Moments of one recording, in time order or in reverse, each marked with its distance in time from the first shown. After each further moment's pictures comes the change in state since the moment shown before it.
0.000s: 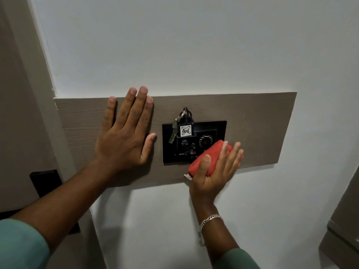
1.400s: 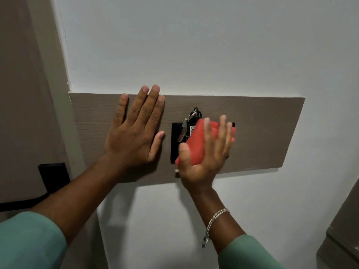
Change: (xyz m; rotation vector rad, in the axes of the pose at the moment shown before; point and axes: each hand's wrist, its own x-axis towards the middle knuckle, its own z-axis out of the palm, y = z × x) left_hand 0.000 -0.001 -0.004 0.013 -0.040 -0.020; right_hand 0.022 -0.053 0.010 0.080 -0.116 -0.349
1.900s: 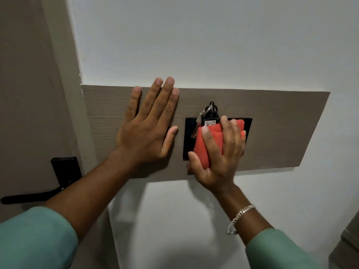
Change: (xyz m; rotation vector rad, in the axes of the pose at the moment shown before) left_hand 0.000 -0.002 0.002 -0.036 0.012 -0.008; right_hand -0.005 0.032 -0.008 -0.154 -0.123 -0.413
